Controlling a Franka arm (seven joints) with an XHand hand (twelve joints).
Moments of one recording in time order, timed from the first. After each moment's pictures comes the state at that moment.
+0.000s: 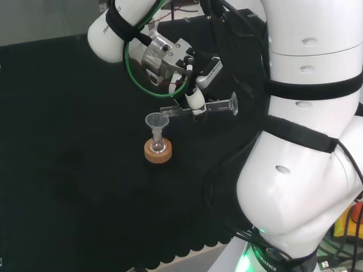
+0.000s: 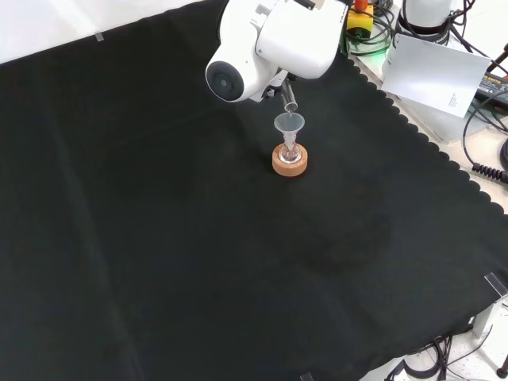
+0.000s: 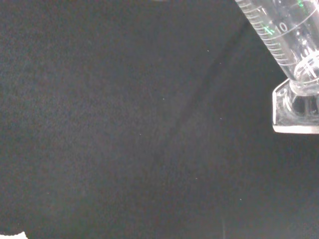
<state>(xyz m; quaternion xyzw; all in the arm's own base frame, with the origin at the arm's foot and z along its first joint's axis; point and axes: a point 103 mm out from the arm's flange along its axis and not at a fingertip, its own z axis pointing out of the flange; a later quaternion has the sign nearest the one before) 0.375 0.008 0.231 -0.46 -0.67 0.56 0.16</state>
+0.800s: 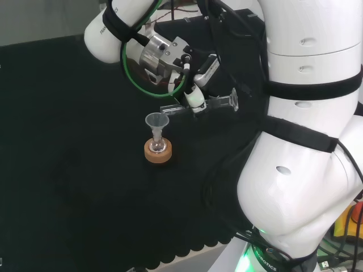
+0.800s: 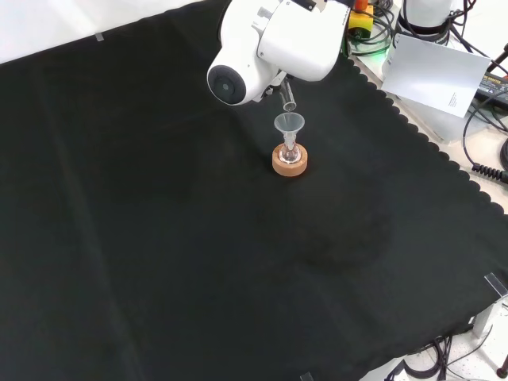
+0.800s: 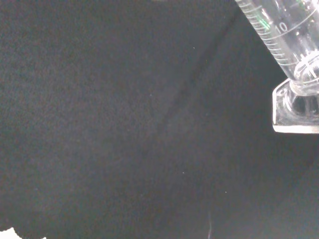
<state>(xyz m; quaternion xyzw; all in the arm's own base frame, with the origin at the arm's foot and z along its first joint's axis) 0.378 0.011 0.237 -0.47 -0.66 0.57 0.14</state>
